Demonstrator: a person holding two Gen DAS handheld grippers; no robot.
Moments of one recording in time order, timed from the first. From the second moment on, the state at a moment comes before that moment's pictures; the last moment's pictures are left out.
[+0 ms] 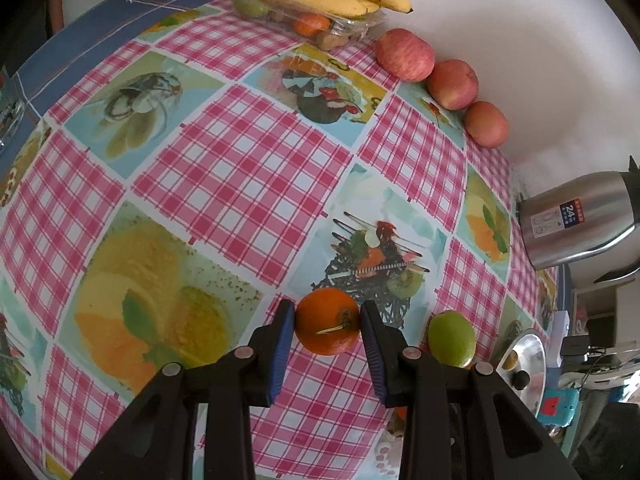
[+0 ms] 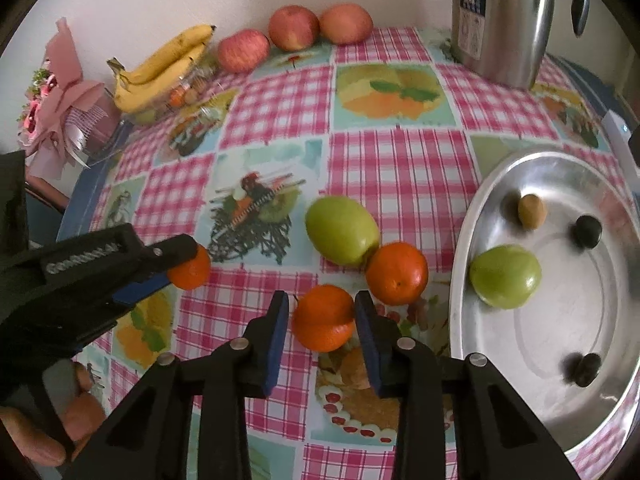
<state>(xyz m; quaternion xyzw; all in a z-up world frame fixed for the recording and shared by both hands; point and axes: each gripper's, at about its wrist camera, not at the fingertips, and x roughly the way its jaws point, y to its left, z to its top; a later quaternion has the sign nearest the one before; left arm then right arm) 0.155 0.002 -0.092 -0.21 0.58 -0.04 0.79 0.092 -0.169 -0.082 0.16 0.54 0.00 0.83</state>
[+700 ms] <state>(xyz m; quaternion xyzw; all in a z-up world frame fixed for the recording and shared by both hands) 0.153 0.005 -0.091 -0.22 0.58 -0.04 0.78 0.096 -0.167 -0.095 0.18 0.56 0.01 0.81</state>
